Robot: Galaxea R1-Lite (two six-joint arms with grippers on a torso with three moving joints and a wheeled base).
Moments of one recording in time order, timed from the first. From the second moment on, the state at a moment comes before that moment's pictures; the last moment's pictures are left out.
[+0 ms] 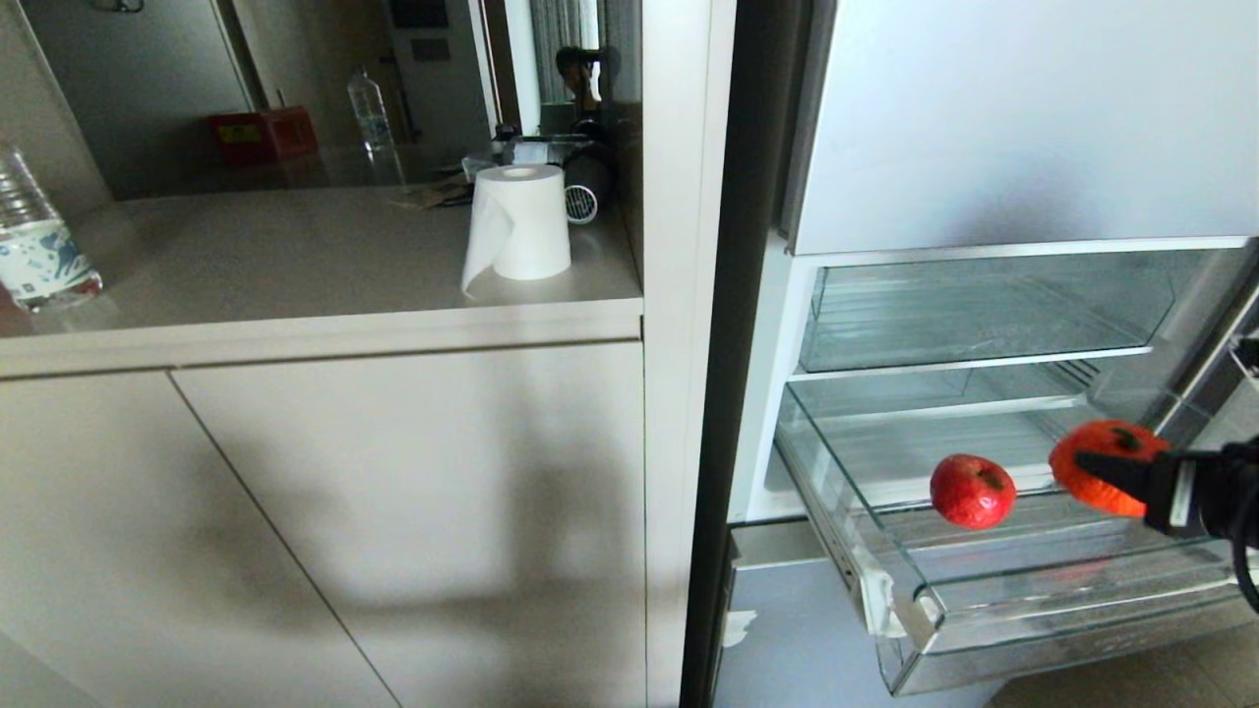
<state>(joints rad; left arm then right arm) 0.00 0.00 0.00 0.00 0.00 0.00 -0.04 1.30 -0.63 -0.27 -0.03 0.06</state>
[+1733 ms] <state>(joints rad) 0.00 0.00 0.00 0.00 0.00 0.00 -0.19 0.84 -0.51 -0.02 -0.03 0.07</state>
